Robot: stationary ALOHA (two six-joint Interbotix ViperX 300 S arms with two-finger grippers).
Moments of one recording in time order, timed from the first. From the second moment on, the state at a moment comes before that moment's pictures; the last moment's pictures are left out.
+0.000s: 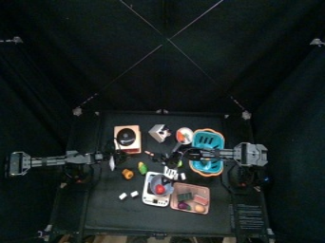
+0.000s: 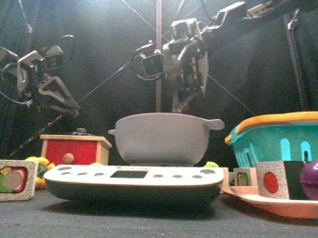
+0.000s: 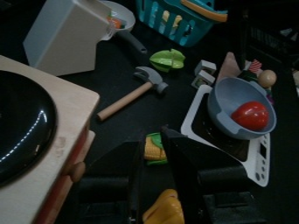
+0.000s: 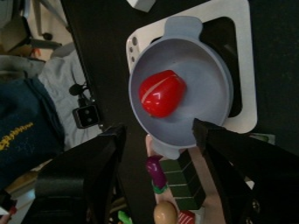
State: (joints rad) left arm 0.23 -0.73 1.27 0.06 -0.12 -0.36; right arm -0.19 0.06 0.31 0.72 0.85 -0.15
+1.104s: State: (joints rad) left arm 0.16 -0.73 1.25 0.05 -0.18 -0.35; right arm -0.40 -0.10 0.45 0.65 0.17 -0.14
